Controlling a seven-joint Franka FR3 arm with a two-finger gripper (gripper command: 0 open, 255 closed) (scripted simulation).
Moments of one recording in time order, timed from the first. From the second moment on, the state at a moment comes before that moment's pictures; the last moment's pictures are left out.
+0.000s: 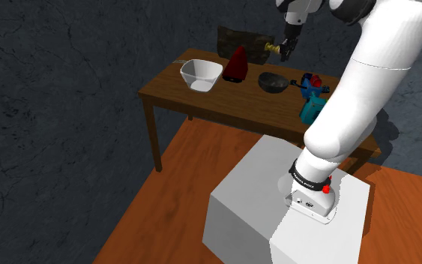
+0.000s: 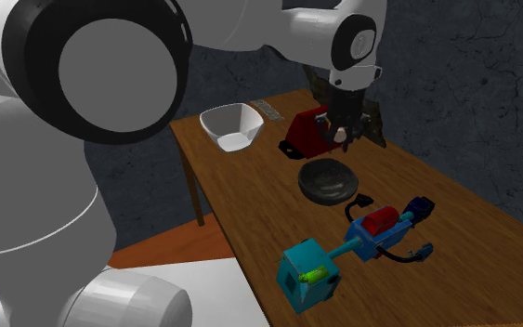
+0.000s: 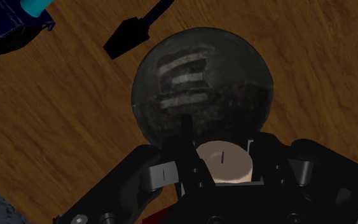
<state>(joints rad) -0.30 0.12 -0.62 -1.83 0.01 1.91 -0.78</state>
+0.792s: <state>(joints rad) -0.30 0.15 -0.62 -1.90 0.02 2.00 -0.79</state>
